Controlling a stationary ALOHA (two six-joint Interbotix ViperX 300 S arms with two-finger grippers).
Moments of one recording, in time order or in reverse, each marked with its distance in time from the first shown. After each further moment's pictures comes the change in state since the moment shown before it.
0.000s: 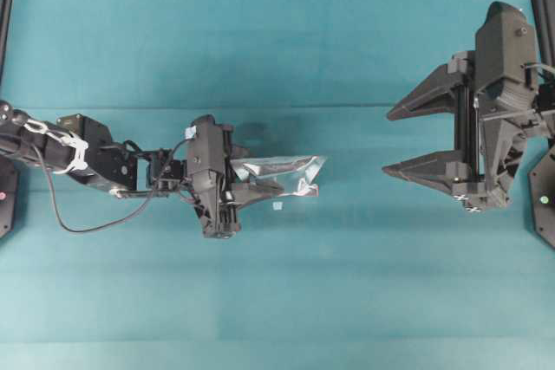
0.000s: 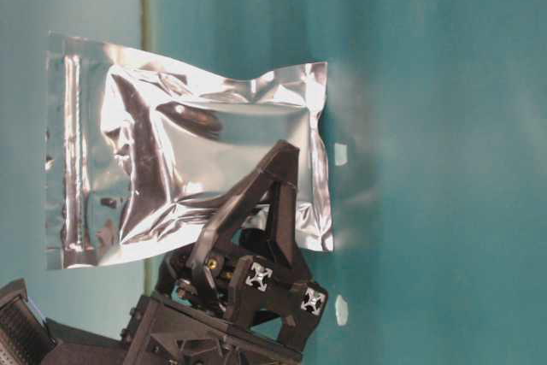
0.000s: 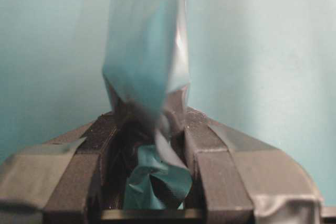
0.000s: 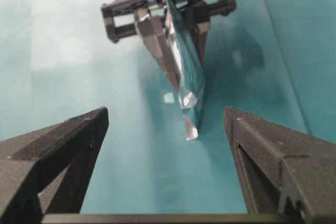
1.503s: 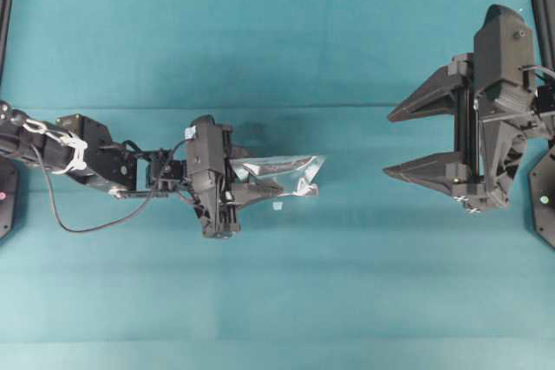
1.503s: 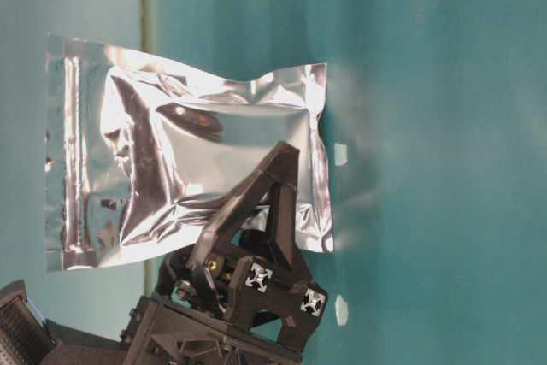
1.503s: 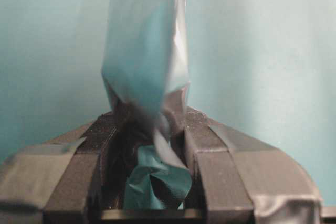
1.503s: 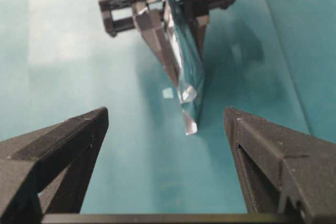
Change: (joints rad) left arm 0.000 -0.005 0.000 0.000 0.020 0.000; right arm 0.000 0.000 0.011 0.000 0.000 0.000
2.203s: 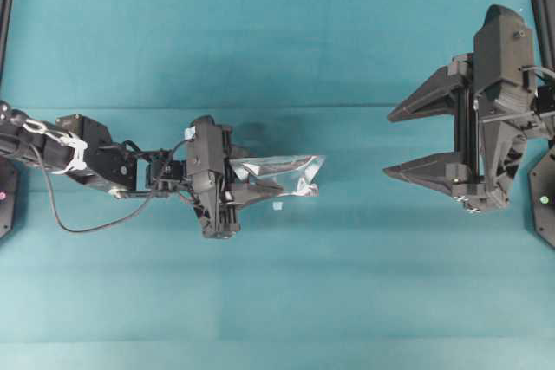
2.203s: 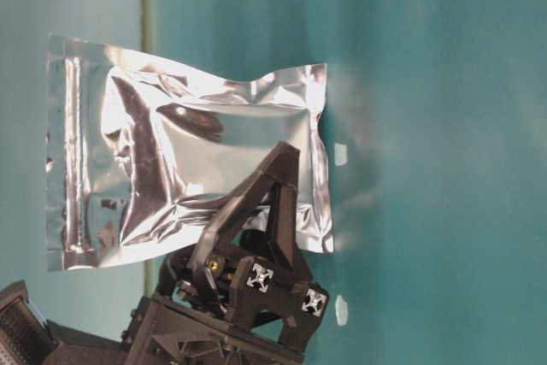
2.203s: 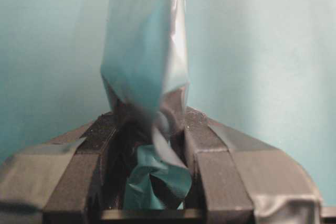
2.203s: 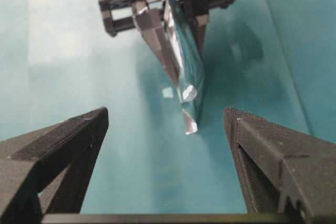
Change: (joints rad) left arm -0.002 0.000 0.000 0.000 0.011 -0.002; right arm 0.000 0.000 0.002 0.000 0.000 0.000
